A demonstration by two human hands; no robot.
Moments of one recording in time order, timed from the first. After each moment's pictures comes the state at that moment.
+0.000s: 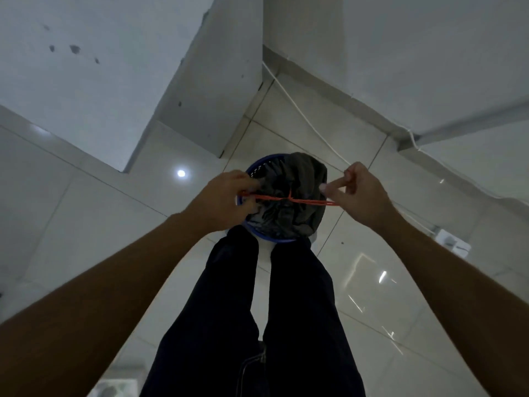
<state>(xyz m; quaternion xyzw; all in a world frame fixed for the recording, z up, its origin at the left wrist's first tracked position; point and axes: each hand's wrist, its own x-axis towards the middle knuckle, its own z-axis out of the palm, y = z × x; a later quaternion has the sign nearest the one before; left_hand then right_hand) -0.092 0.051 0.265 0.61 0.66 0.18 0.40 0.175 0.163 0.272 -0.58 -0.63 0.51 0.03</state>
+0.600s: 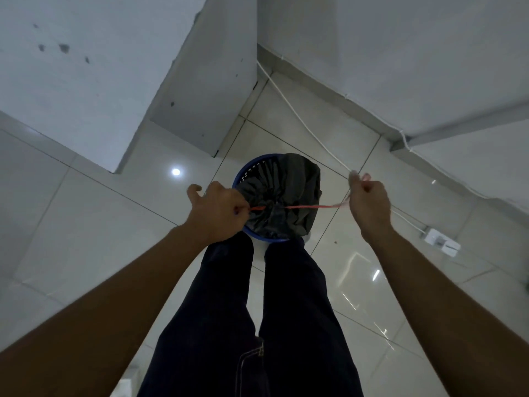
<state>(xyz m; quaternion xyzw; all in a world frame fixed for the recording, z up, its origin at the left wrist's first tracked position) -0.069 0.040 0.270 0.58 0.75 -0.01 0.32 0.187 0.157 0.258 -0.77 -0.44 0.45 0.06</state>
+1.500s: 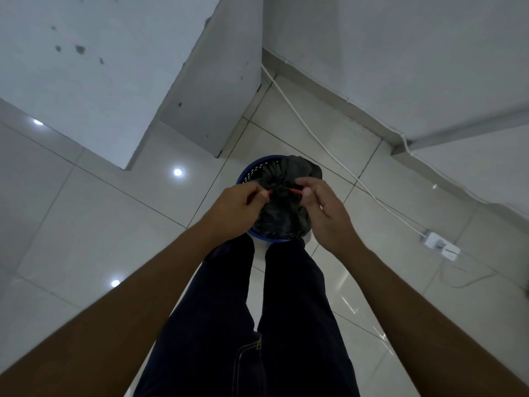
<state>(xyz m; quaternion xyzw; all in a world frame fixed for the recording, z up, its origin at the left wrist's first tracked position) -0.052 0.054 0.311 0.41 0.72 0.19 0.53 0.140 0.109 0.296 -0.51 -0.65 0.55 0.12</state>
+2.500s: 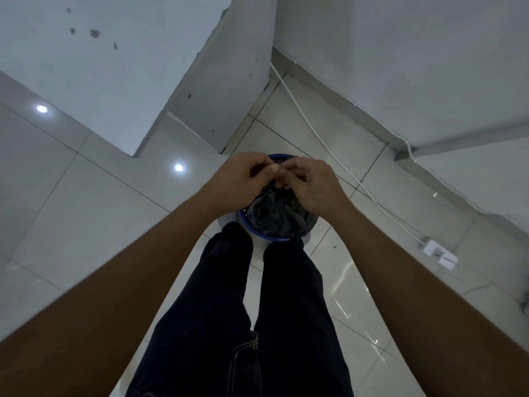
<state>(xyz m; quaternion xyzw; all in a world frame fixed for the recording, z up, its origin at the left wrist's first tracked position) -0.069 0.080 0.326 0.46 0.69 0.25 0.49 0.091 0.149 0.298 -0.46 -0.68 0.57 0.06</state>
